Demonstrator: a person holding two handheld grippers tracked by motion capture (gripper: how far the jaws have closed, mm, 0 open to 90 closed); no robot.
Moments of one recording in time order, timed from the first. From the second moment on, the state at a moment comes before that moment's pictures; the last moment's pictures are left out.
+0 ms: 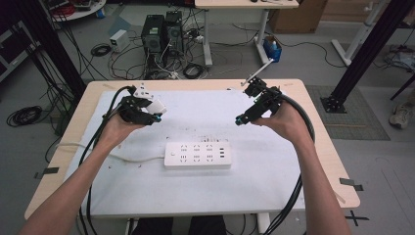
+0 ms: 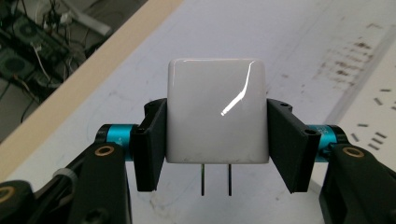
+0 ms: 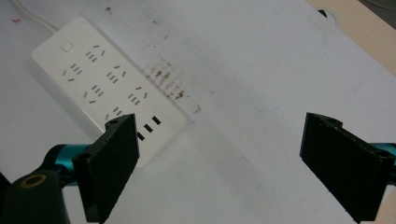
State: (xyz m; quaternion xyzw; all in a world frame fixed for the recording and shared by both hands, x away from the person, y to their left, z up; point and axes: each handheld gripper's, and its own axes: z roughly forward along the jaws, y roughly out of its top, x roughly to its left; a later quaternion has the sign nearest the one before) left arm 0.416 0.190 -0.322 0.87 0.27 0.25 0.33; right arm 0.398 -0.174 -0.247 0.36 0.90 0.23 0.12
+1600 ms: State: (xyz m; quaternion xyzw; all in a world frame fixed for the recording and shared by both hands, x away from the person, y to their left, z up) left arm 0.321 0.095 -0.301 0.79 -0.05 0.43 0.44; right arm 0.392 -0.136 -0.263 0.33 0.81 0.48 -0.12
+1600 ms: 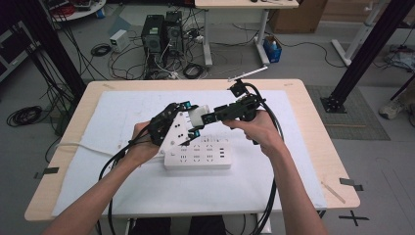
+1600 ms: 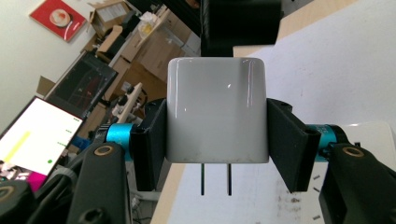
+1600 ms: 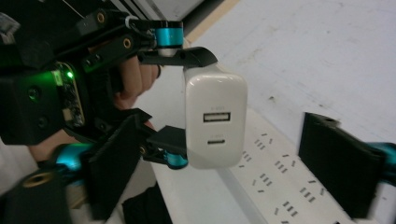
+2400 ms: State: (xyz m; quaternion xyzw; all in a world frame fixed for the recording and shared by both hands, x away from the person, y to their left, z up) left arm 0.315 0.086 -0.297 0.77 -0.05 0.44 0.45; right arm 0.391 -0.135 -0.271 0.32 0.78 0.52 -0.13
